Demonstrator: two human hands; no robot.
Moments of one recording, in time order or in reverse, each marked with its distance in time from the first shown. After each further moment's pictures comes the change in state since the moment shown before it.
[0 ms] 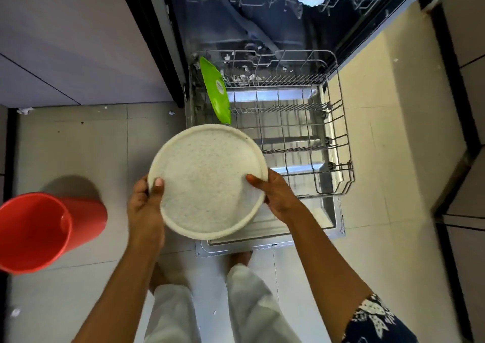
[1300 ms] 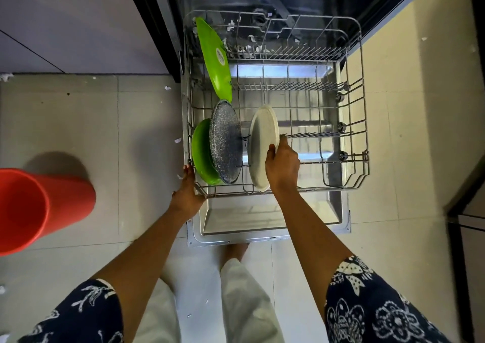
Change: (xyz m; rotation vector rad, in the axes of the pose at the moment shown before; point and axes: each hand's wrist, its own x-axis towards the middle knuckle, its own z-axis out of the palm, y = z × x) left_hand 0.061 -0.180 0.033 0.903 -0.497 -0.163; right_hand 0.076 0.028 -0.028 -1.090 0.595 -0.195
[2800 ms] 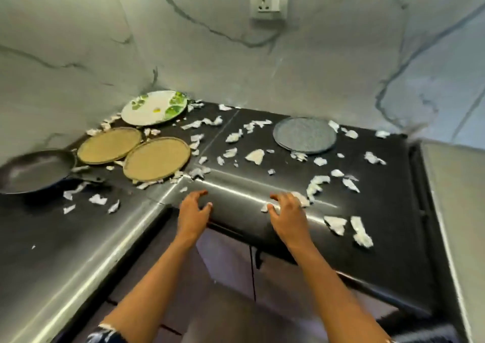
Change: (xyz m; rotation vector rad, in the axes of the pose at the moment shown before) left_hand -0.104 0.123 -0.817 -0.258 1.041 0.157; right_hand -0.021 -0.788 -0.107 0.192 -0.030 -0.907
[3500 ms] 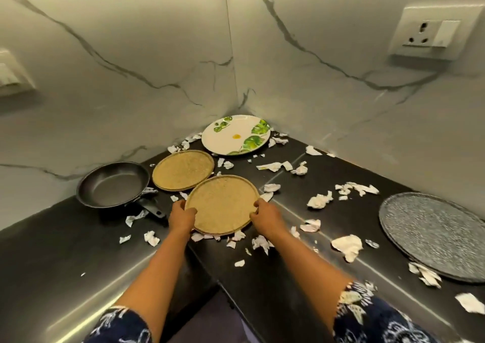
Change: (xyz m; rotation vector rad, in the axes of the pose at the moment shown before) left_hand 0.203 -0.097 -0.121 -0.184 0.433 -0.661; right_hand 0.229 -0.159 0.186 -0.047 -0.566 -0.192
